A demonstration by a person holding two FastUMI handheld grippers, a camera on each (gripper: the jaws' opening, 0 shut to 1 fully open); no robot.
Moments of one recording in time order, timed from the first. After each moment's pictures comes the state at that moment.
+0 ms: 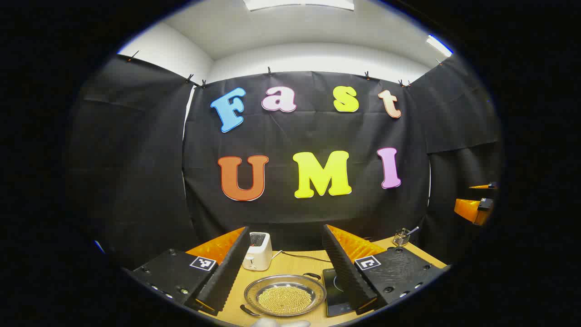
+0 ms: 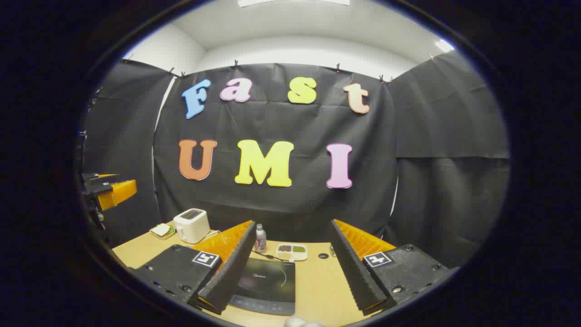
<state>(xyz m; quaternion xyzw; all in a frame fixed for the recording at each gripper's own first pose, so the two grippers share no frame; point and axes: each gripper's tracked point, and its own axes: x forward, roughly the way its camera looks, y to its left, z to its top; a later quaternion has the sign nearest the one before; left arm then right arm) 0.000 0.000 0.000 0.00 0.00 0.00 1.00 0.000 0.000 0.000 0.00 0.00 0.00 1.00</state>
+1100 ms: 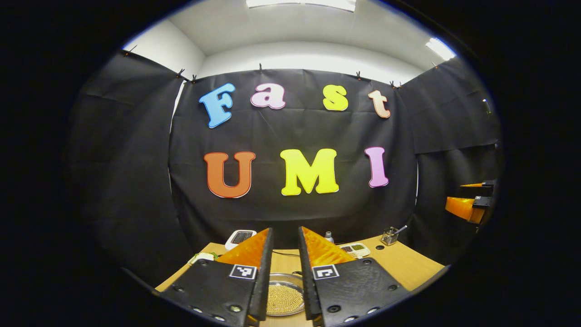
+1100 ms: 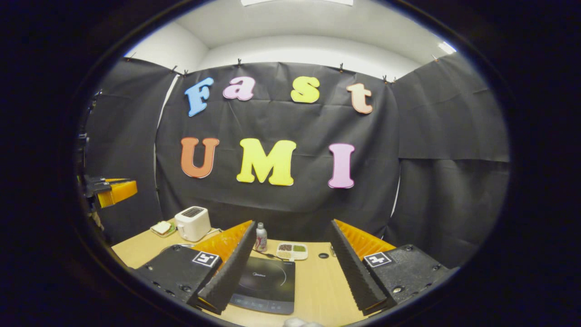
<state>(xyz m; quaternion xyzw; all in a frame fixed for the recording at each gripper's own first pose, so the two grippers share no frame) 0.004 -0.013 -0.014 -0.01 0.02 -0.05 1.00 -0.002 0.002 -0.003 -0.01 0.01 0.01 1.00</state>
